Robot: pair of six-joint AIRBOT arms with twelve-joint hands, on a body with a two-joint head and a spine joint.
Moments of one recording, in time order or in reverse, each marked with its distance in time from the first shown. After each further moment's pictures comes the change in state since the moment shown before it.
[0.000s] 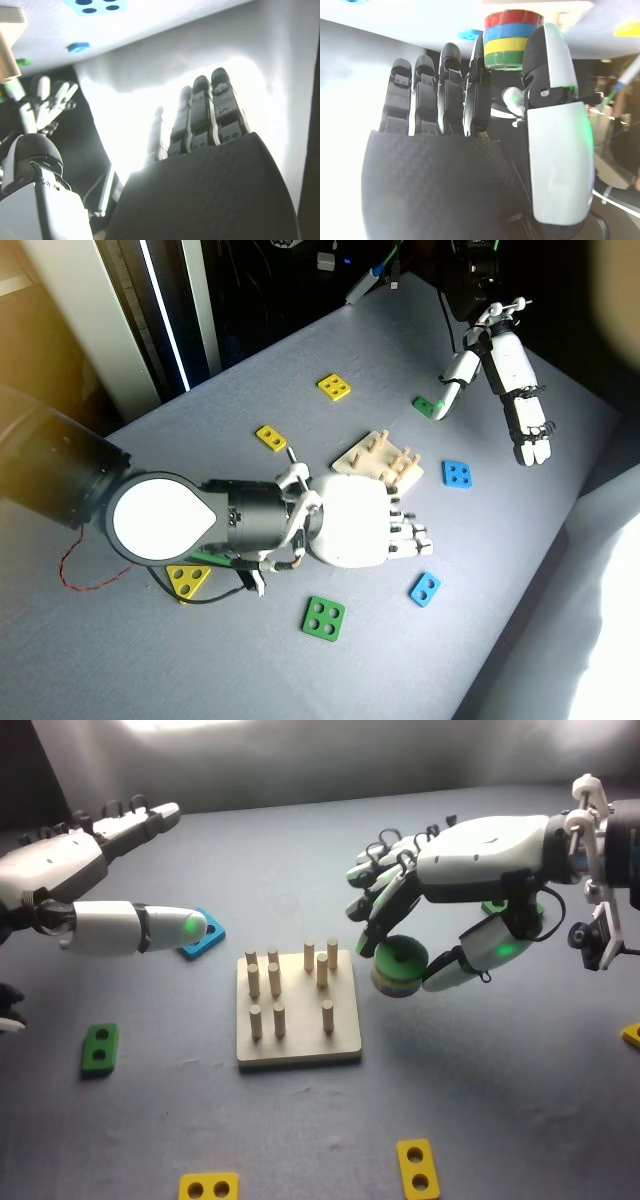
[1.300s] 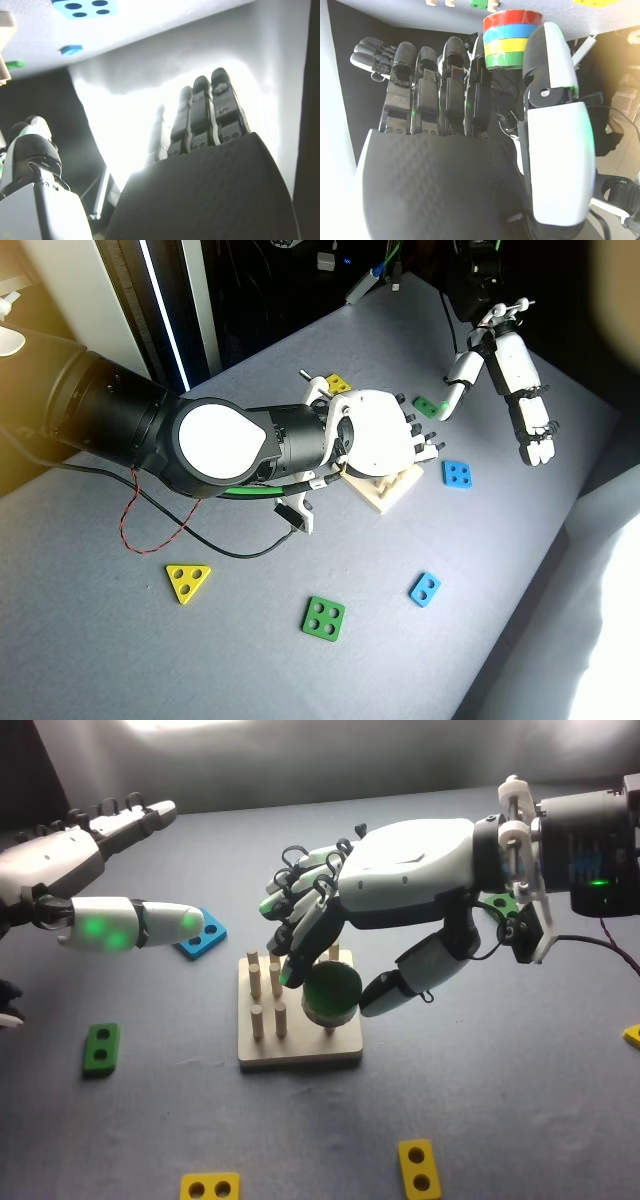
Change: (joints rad) left arm -0.013 -0.009 0.021 -0.001 0.016 0.000; right arm 0.080 -0.046 -0.080 -0.115 0.060 -0.021
